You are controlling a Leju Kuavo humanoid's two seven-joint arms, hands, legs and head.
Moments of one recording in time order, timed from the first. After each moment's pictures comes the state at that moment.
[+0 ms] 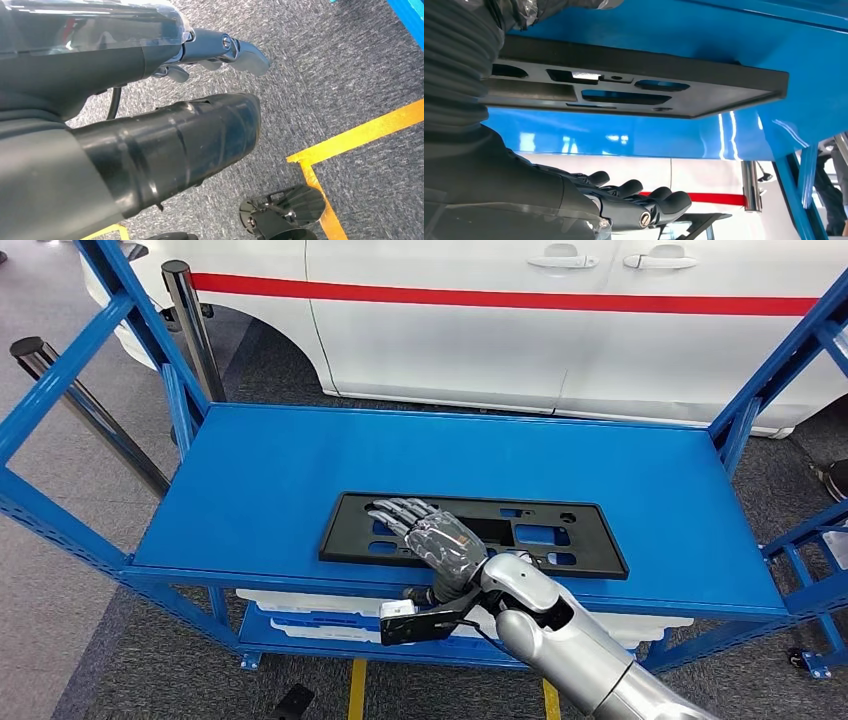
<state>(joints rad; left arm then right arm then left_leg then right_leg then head) -0.15 -0.21 0.82 -0.22 -1.29 0.18 -0.26 -0.62 -0.07 0.91 -1.21 0.74 -0.04 -0.35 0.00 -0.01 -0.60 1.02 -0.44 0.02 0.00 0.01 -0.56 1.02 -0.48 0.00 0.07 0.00</state>
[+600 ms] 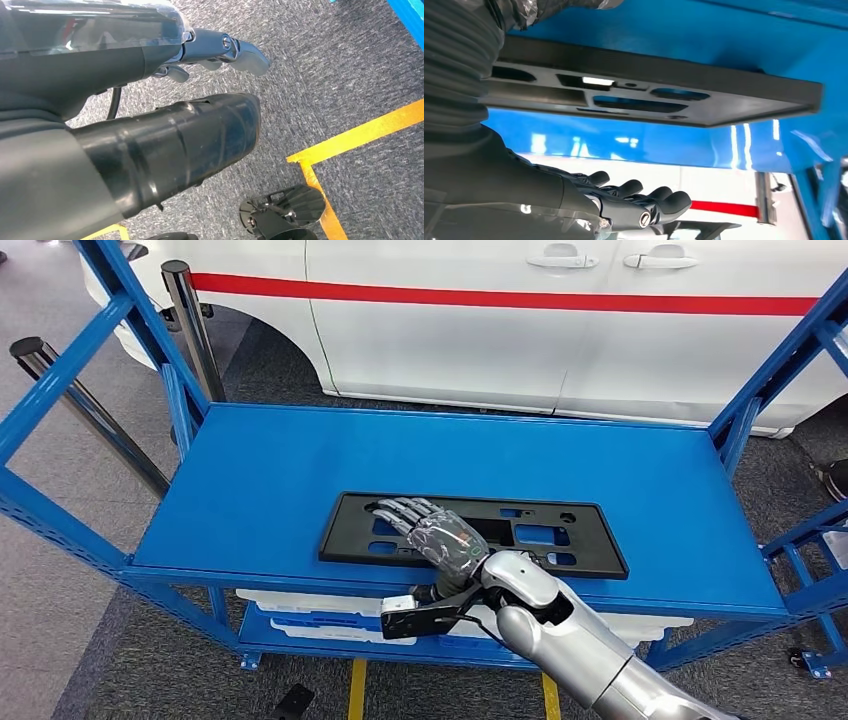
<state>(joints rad) -0.15 -0.21 0.82 -0.22 -1.29 0.18 -0.26 -0.64 -0.07 0.93 -1.17 0.76 -0.04 -0.32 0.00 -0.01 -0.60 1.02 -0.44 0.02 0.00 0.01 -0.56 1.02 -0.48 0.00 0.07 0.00</state>
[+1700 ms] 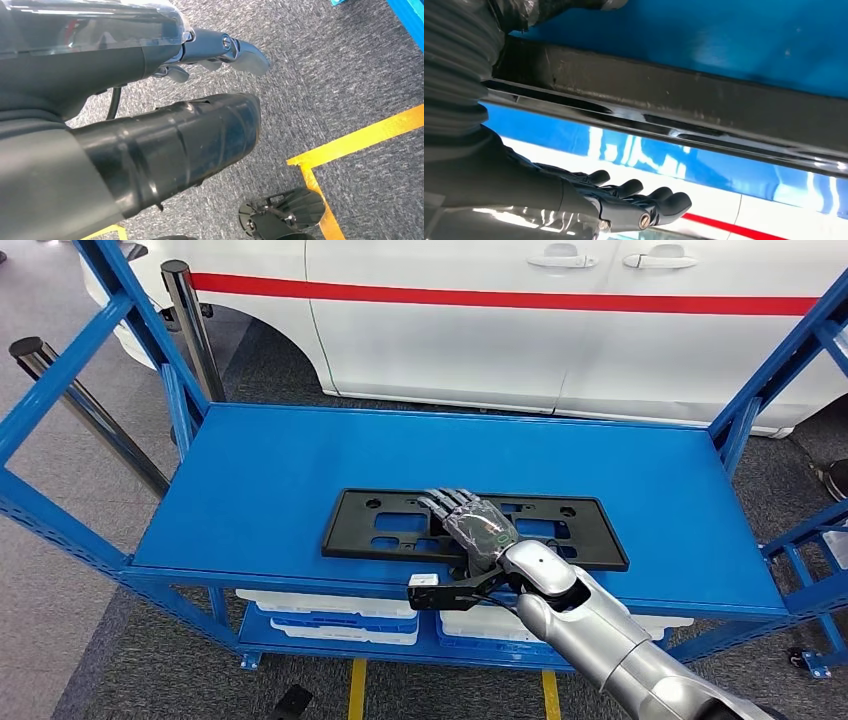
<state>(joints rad) -0.15 -0.21 0.82 -0.22 -1.27 0.19 -0.27 -0.70 -0.11 0.94 -1.01 0.89 -0.09 -0.22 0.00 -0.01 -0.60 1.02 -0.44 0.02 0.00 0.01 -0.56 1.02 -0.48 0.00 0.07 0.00</state>
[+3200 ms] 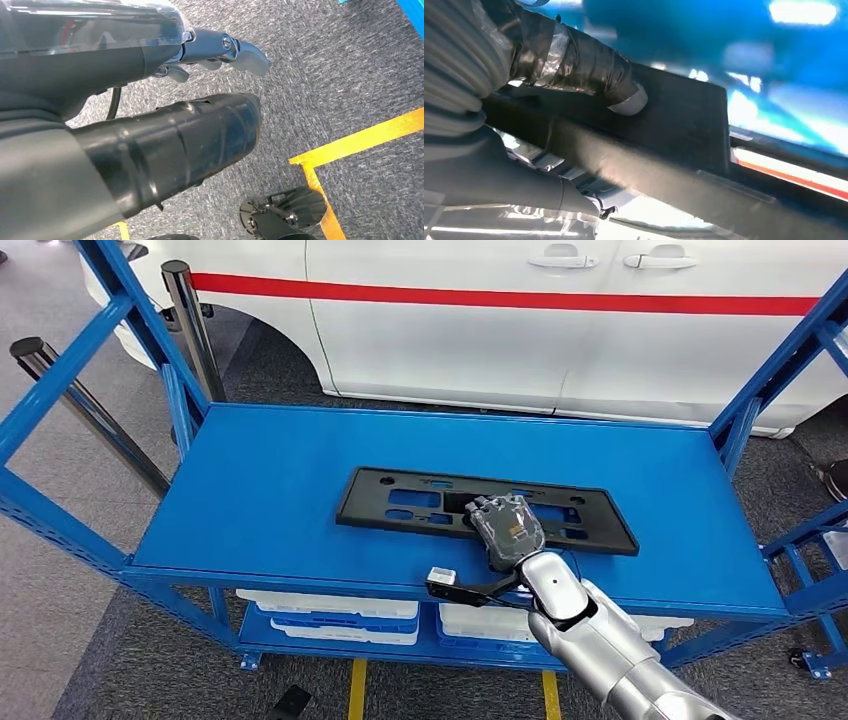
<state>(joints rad) -0.14 -0.21 0.82 -0.22 -1.25 0.19 -0.26 -0.62 -0.10 0.82 -0.96 1.25 -0.37 -0.06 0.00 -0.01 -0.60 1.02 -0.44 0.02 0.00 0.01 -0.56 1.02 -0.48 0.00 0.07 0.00</state>
